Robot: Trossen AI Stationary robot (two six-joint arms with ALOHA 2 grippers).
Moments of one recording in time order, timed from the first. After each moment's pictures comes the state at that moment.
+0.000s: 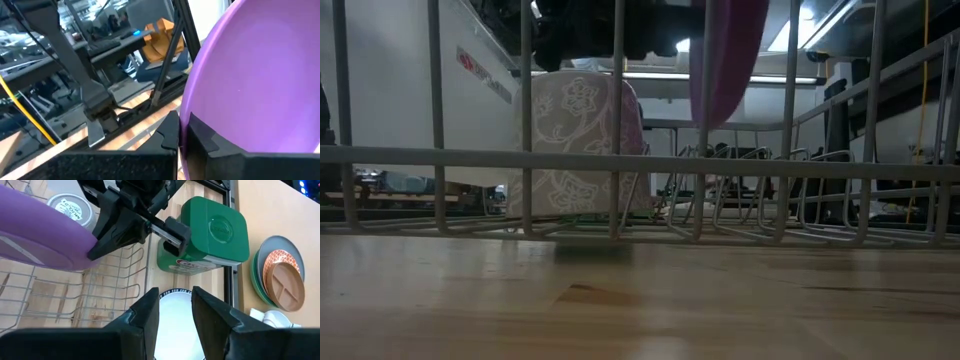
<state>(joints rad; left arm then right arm) 0.07 1.71 0.97 0.63 0.51 0.46 0.18 1.46 1.80 -1.20 0.33 -0.21</state>
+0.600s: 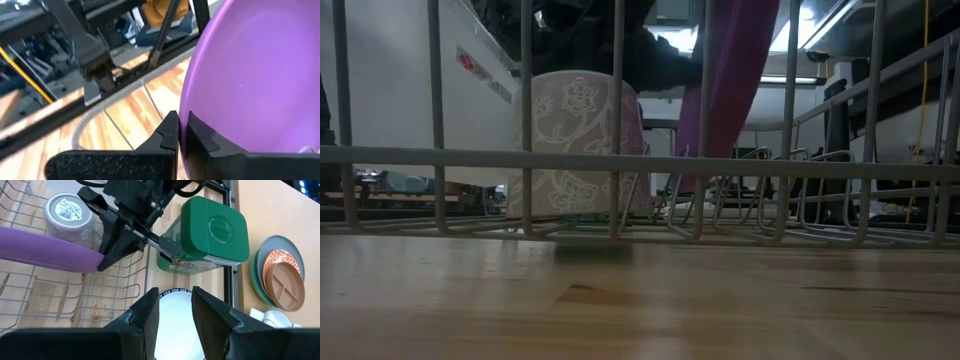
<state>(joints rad) 0.07 1.75 0.97 0.47 0.41 0.50 0.18 1.46 1.80 -1.21 0.33 -0.21</state>
